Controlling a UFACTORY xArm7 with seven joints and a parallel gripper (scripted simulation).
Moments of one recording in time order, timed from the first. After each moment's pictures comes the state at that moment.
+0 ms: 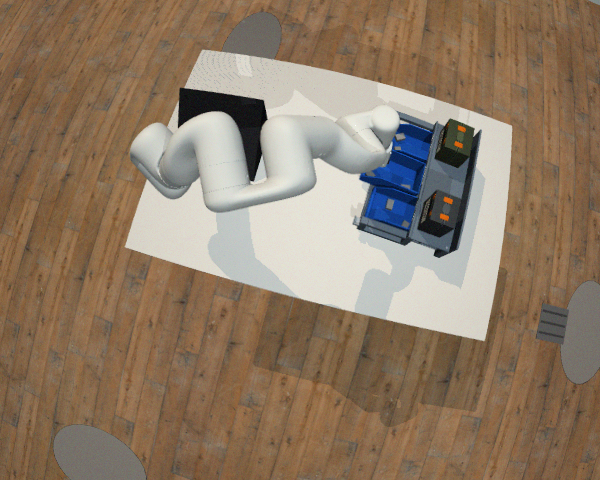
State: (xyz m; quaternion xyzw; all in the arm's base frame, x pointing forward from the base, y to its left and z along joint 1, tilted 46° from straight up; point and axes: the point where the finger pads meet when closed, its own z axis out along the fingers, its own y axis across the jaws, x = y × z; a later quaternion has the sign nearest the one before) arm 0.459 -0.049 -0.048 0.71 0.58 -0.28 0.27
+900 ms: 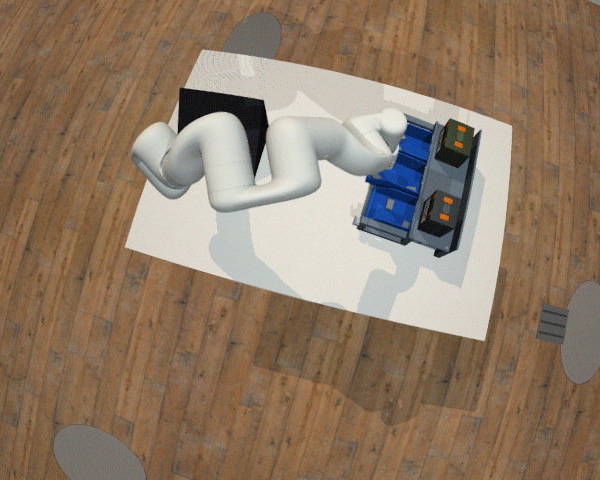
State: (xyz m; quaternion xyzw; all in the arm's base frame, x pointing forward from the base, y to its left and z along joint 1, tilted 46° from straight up) arm 0.478 -0.052 -0.047 0.71 0.58 -0.28 0.27
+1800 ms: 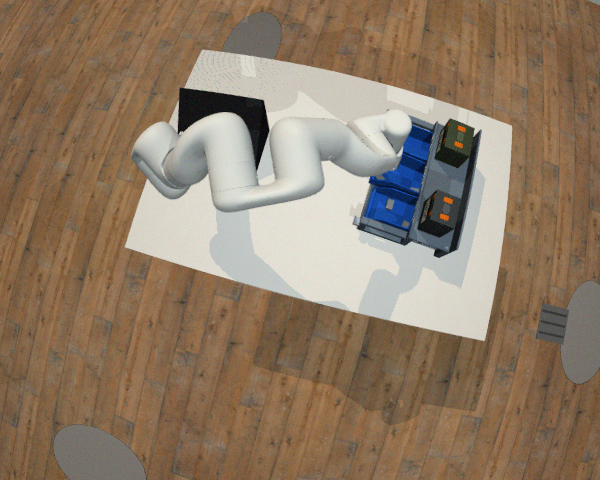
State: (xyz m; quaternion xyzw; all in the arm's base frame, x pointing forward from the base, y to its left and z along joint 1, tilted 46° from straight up) arm 0.489 -0.054 -0.046 0.71 0.58 -0.28 0.27
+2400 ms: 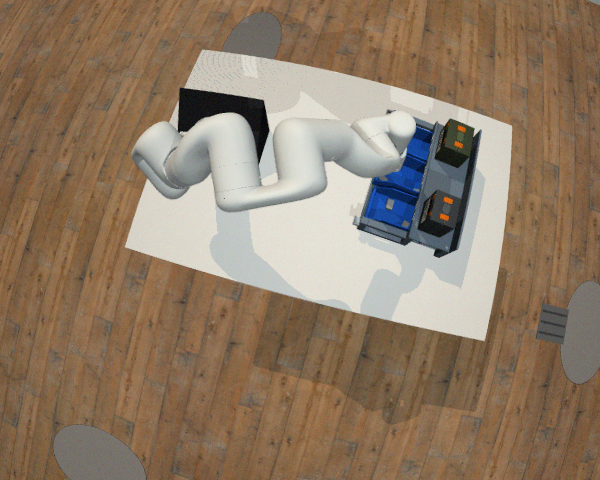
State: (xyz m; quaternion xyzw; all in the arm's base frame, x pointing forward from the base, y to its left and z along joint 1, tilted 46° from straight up) arm 0.499 -0.056 -0.045 0.71 0.58 -0.28 0.27
